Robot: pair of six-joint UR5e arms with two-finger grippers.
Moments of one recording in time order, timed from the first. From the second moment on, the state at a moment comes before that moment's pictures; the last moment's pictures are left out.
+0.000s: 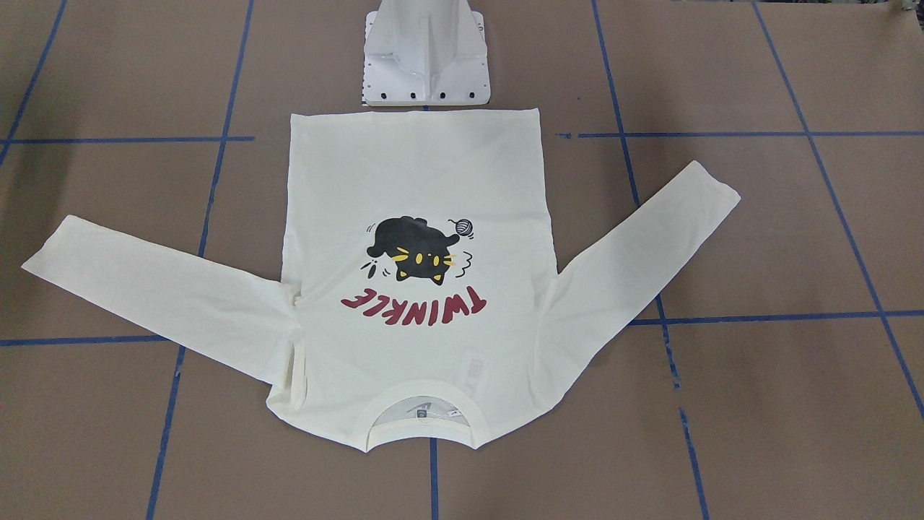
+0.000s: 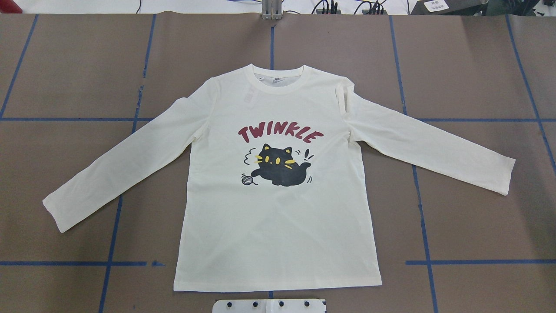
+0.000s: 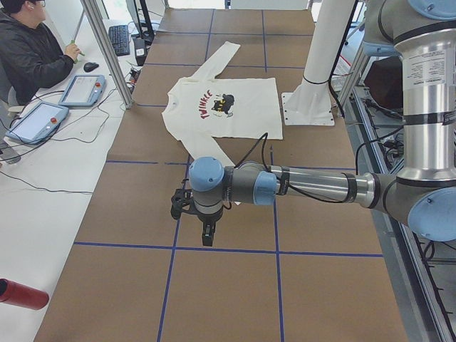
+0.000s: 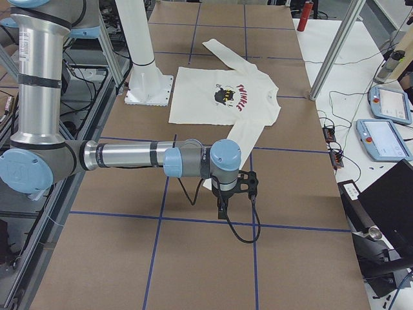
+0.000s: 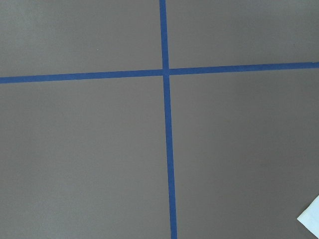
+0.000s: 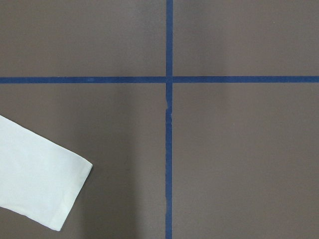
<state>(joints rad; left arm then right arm) -1.54 -1.44 -1.78 -1.57 -2.36 -0.02 1.56 -1.69 1.76 -1.59 2.34 0.05</state>
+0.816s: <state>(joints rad) -1.54 -1.48 -1.84 -1.57 -2.36 -0.03 1.53 -1.66 1.83 -1.54 2.38 0.10</state>
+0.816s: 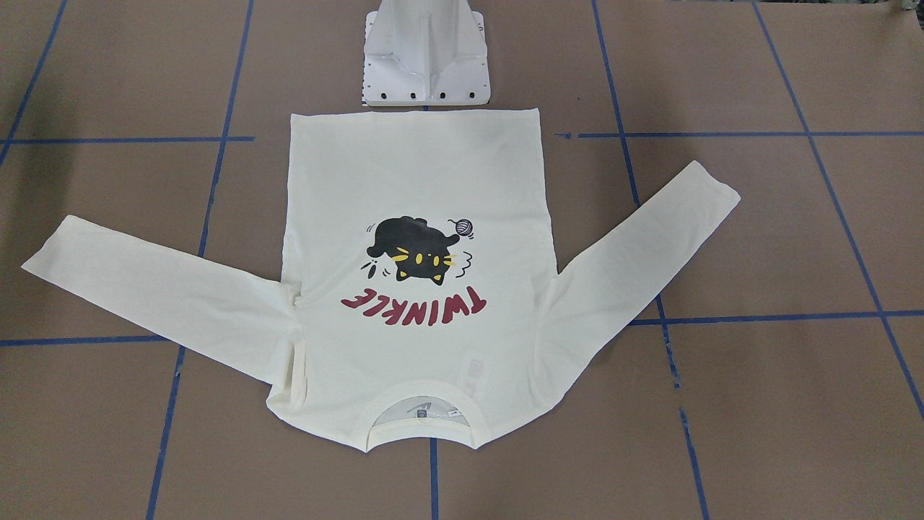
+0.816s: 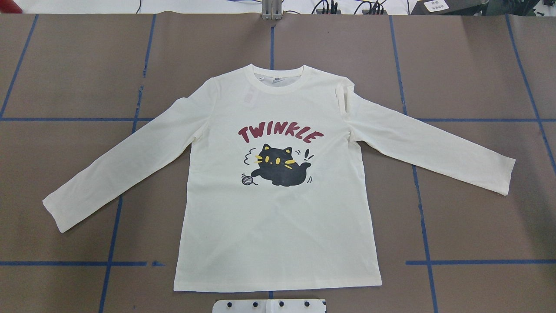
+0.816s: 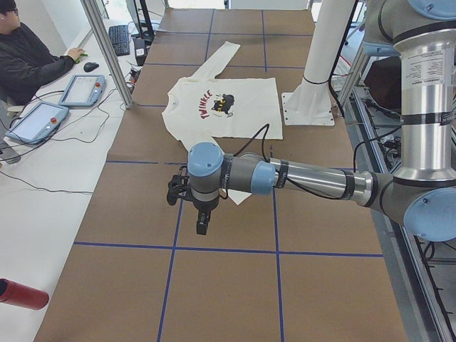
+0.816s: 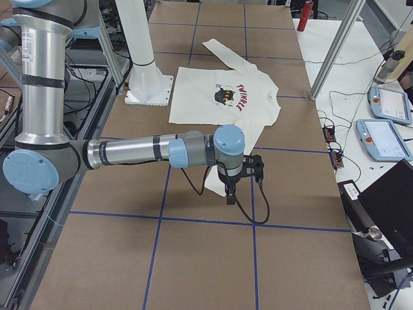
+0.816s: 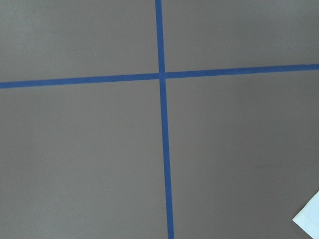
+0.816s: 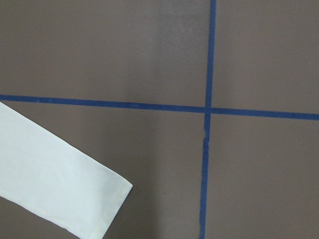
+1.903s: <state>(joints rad) -1.53 -1.53 -1.81 -1.69 -2.36 -0.06 1.09 -1.75 1.68 -0.88 2.23 0.67</state>
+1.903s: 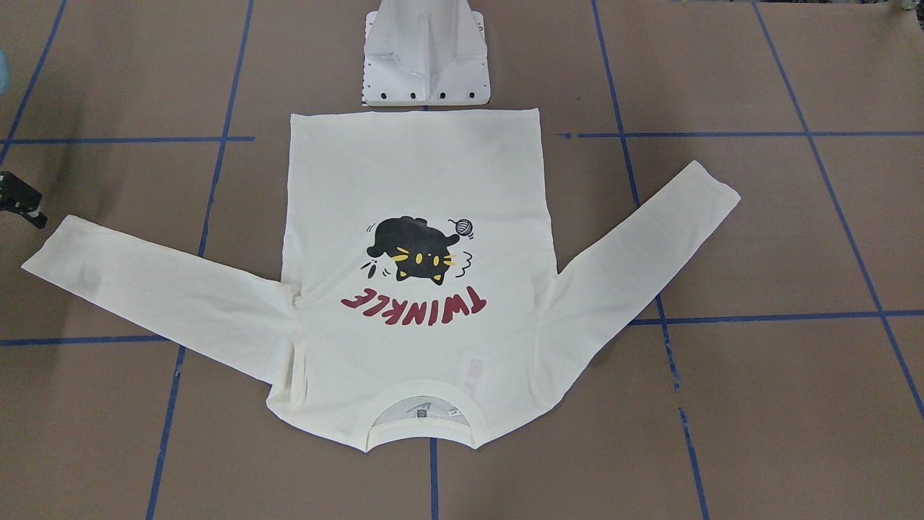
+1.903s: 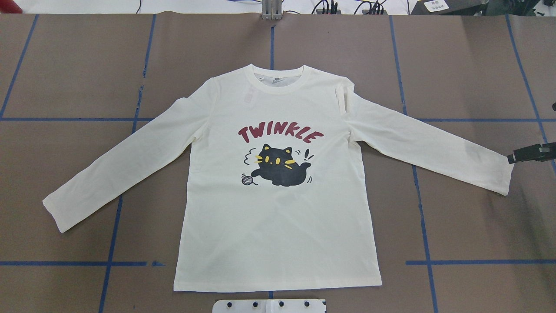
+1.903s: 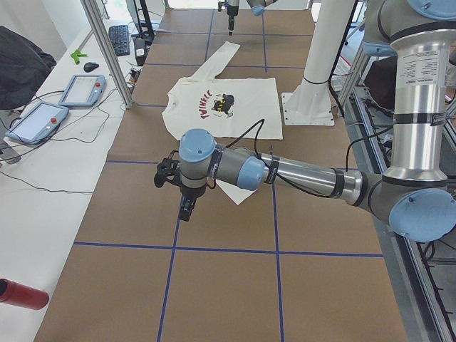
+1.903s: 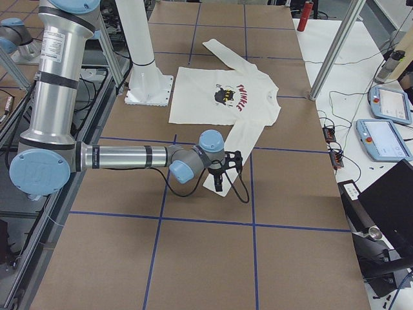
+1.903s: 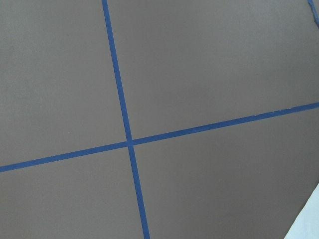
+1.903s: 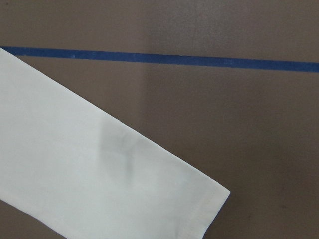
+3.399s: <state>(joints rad) -1.53 -1.53 -1.80 -1.72 -2.36 -0.06 1.00 -1.71 1.54 -0.87 2.22 0.70</state>
